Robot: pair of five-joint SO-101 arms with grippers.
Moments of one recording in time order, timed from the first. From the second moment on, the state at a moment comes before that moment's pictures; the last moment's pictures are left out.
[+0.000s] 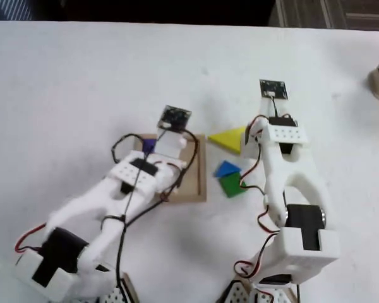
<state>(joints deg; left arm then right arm) 22.5 -5.8 49.9 30.6 10.5 -0.5 6.8 23.8 53.8 2.1</state>
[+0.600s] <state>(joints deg) 20.0 -7.3 49.8 32.4 10.5 -0.6 6.8 23.8 53.8 2.1</state>
